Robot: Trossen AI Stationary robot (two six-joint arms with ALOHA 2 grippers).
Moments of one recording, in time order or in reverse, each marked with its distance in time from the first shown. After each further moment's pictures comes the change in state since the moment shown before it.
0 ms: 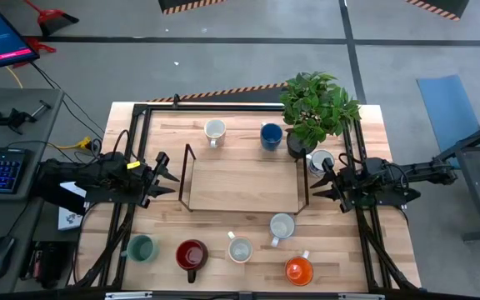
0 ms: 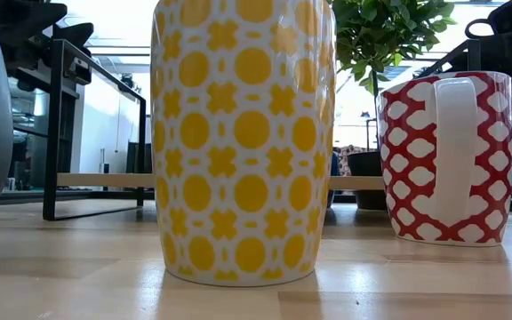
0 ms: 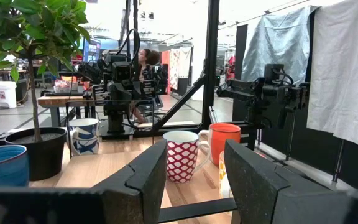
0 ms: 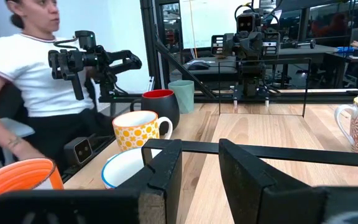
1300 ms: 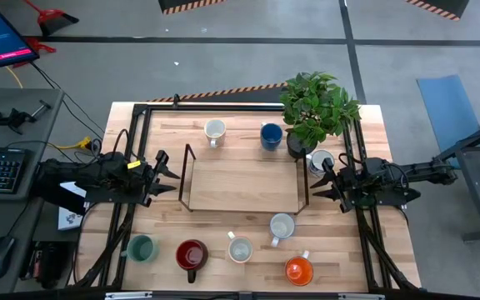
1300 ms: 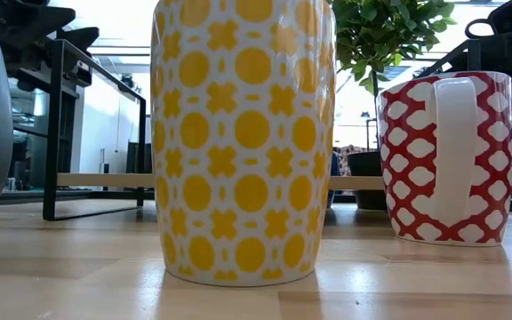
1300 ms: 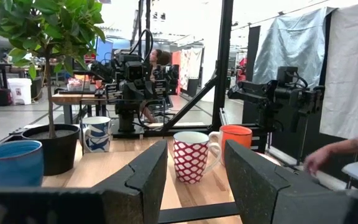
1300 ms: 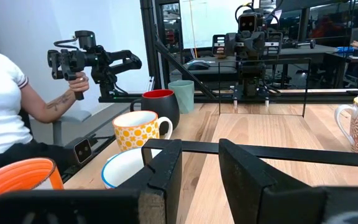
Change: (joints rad) left arm 0.000 0.000 0.000 0.000 -0.052 -0.013; right arm 0.000 0.000 0.000 0.000 0.000 0.000
